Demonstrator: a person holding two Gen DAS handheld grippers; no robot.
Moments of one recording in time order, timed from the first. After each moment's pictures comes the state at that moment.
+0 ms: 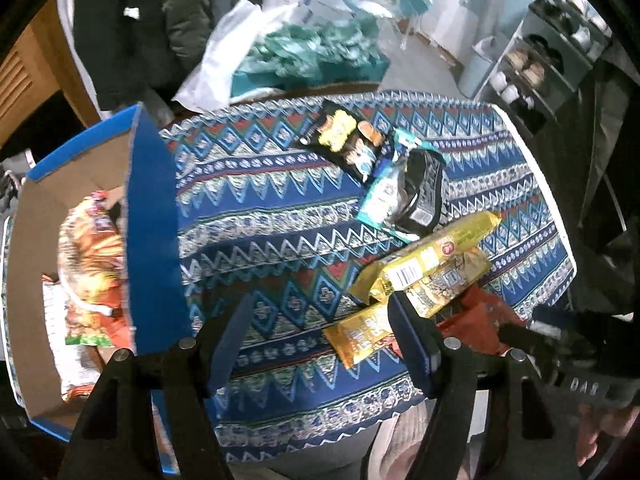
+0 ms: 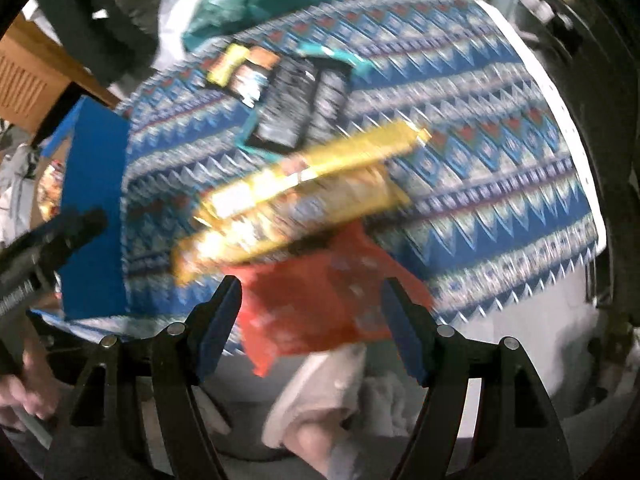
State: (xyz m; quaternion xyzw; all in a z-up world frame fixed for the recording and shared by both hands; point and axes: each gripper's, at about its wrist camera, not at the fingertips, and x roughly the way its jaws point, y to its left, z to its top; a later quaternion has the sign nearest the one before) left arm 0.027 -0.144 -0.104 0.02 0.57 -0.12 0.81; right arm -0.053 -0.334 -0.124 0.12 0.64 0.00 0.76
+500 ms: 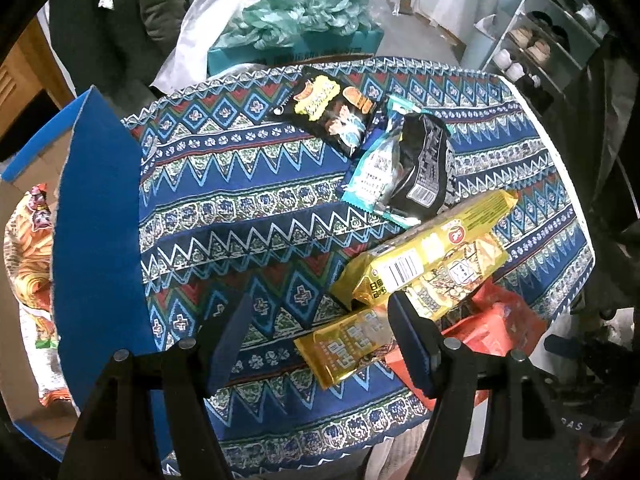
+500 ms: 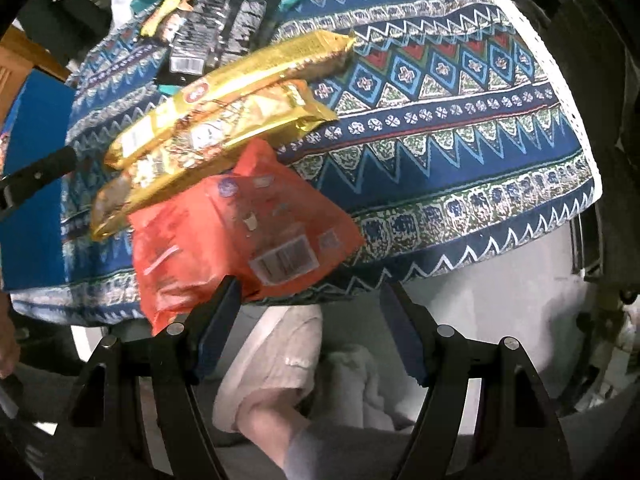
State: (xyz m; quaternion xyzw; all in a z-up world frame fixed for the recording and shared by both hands) left arm 0.034 -0.174 -0.146 0.04 0.59 -0.11 0.80; right arm -0.086 -0.365 -0.176 0.11 0.68 -0.03 0.73
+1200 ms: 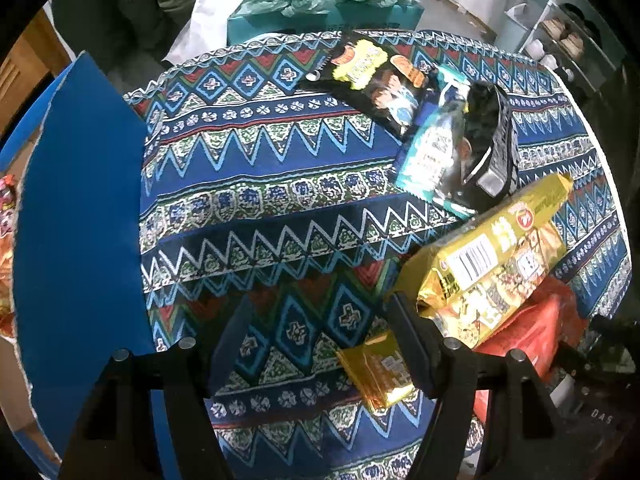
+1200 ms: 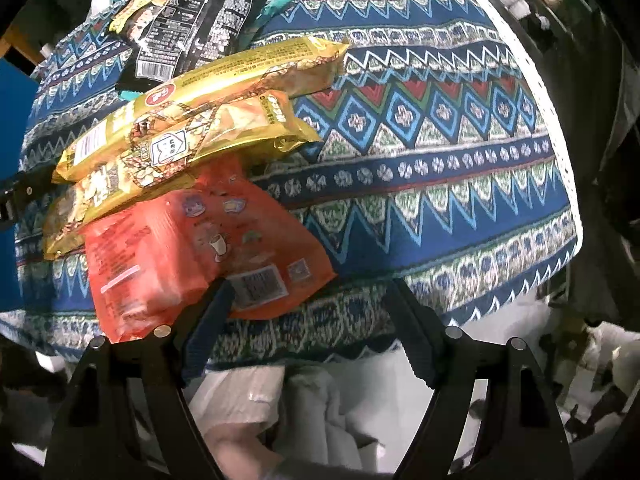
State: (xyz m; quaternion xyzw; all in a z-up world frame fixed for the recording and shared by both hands) left arm 0.061 -0.160 -0.193 0.05 0.61 -0.07 0.79; right arm -0.039 -0.364 -0.191 0.02 0.67 -0.07 0.73
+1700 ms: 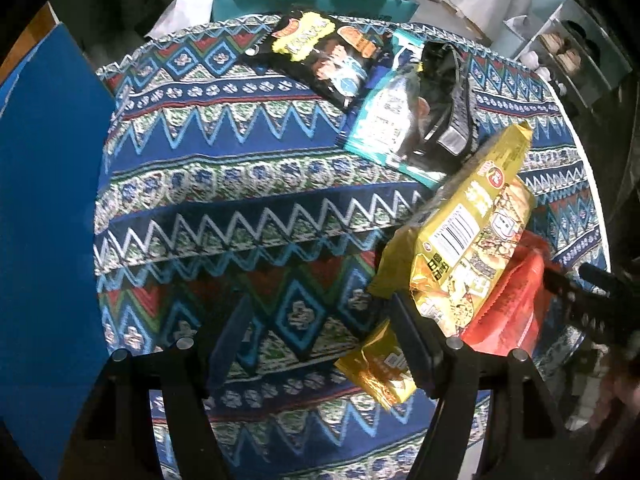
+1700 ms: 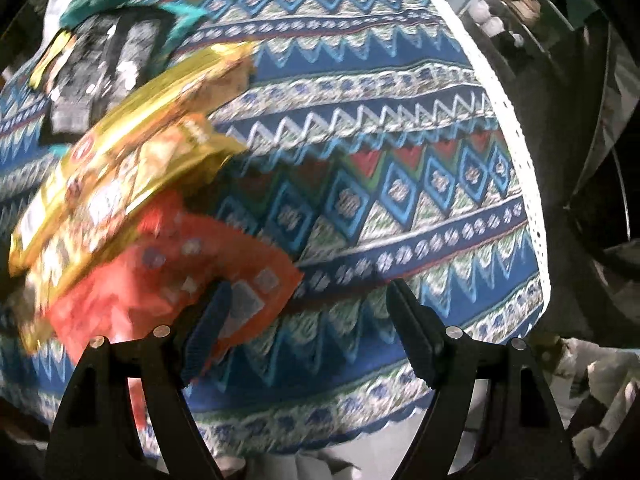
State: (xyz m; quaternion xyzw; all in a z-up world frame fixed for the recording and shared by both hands) left arm 0.059 -0.174 -0.204 -0.01 0.63 -0.09 0.77; right arm 0.029 -0.417 -0.200 0.00 0.65 -0.13 0.75
